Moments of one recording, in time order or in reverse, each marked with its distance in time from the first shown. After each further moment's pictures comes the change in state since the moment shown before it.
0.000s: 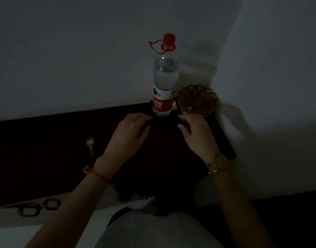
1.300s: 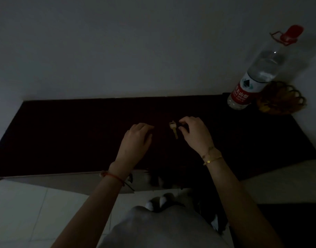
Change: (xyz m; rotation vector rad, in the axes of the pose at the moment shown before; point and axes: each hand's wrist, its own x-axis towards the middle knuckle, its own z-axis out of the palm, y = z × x) left_hand -0.187 -0.209 -0.117 0.014 -0.002 -0.271; right_hand -0.007 -0.230 0.204 -0.036 -0.156 -0.030
